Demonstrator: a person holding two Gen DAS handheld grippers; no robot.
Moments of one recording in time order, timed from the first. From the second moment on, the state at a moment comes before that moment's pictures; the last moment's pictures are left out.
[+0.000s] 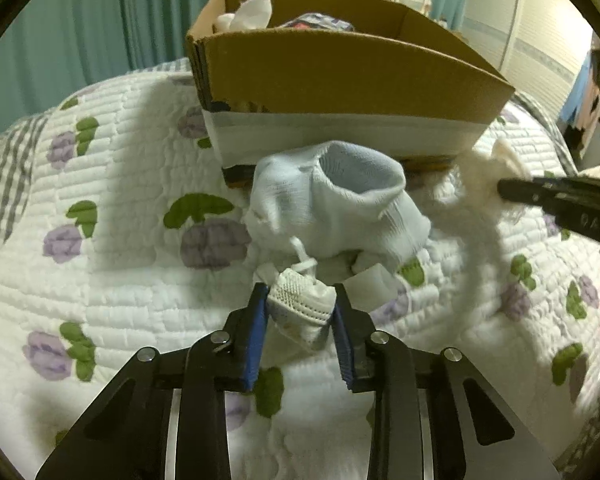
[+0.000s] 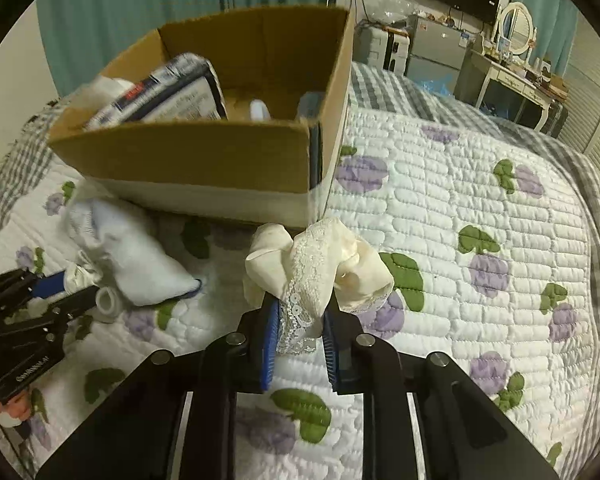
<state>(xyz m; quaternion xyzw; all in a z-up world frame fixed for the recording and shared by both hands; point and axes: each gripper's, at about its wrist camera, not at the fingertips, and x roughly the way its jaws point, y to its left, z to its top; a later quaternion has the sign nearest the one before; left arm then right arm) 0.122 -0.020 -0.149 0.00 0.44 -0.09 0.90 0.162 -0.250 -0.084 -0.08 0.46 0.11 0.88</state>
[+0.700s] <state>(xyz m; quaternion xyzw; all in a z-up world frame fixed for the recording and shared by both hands) 0.081 -0.036 0.031 0.02 0.29 -0.14 0.94 0.082 -0.231 0.060 -0.09 0.34 0.17 0.92</state>
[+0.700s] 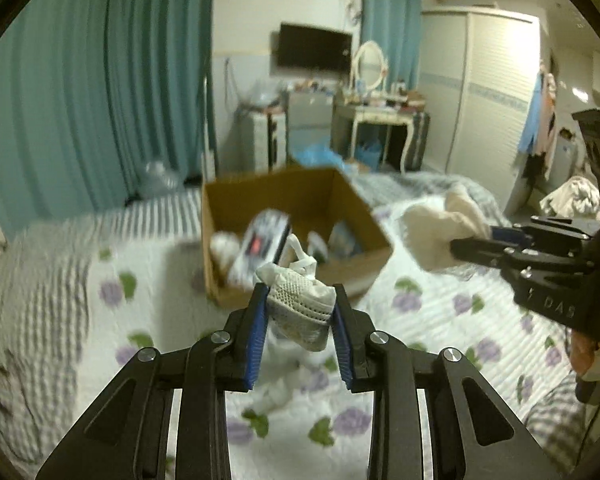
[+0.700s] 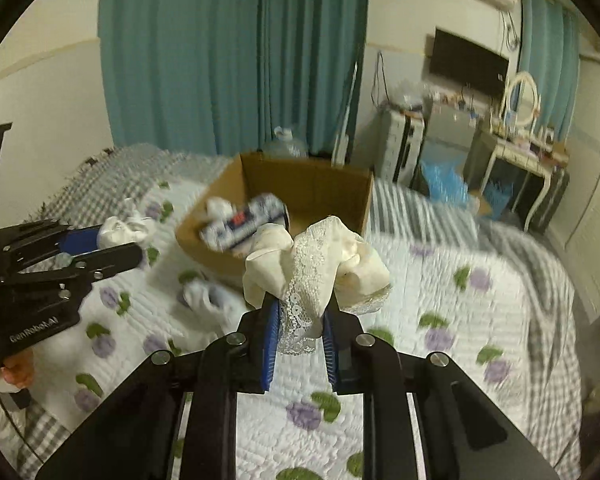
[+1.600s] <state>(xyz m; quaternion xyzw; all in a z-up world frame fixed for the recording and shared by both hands) 0.278 -0.040 -0.014 0.05 0.32 -0.09 0.94 0.283 -0.212 0.028 -0.02 0.36 0.16 0.92</state>
